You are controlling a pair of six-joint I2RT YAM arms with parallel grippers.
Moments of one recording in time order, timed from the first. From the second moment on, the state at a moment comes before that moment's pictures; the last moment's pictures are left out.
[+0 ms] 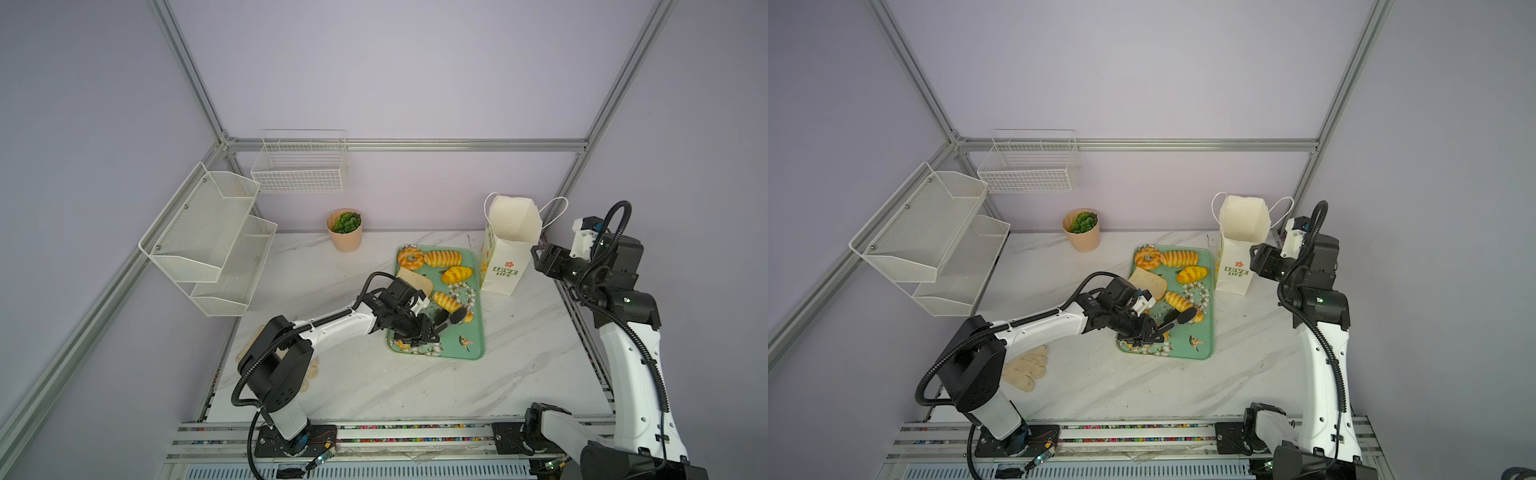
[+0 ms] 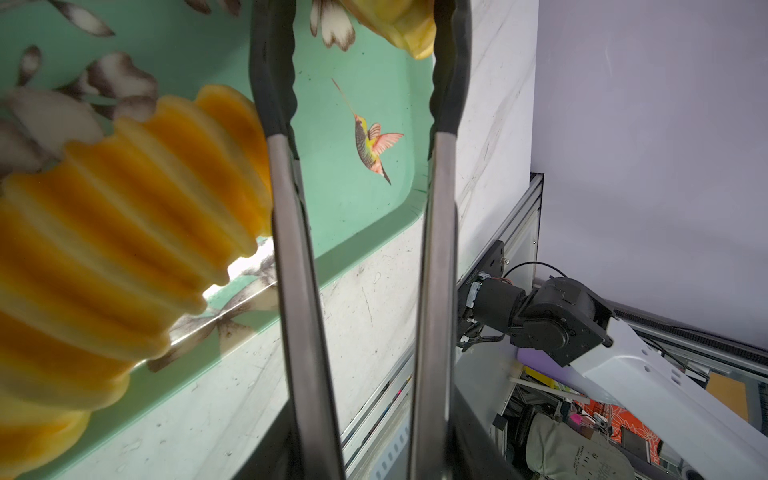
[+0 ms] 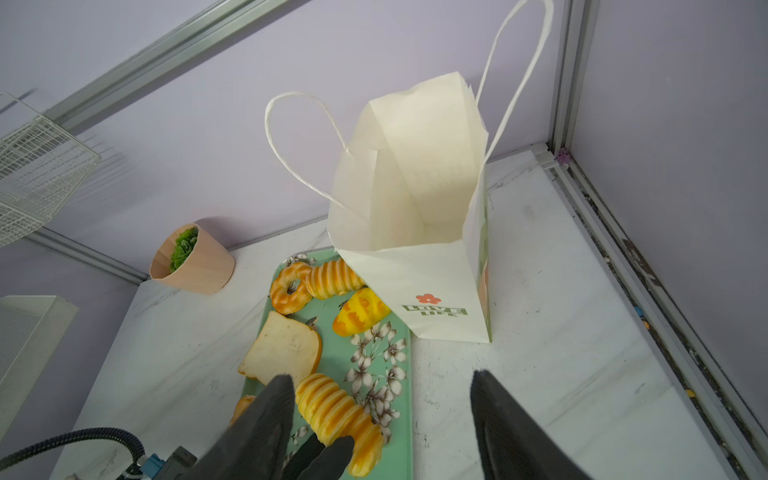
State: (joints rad) left arm -0.76 1.68 1.16 -0.45 0.60 -0.68; right arm -0.18 1.05 1.27 -0.68 -0.32 0.29
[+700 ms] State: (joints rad) left arm -0.71 1.33 1.16 -0.68 0.53 -0.62; right arm -0.18 0.87 0.85 -0.56 -0.28 0.34
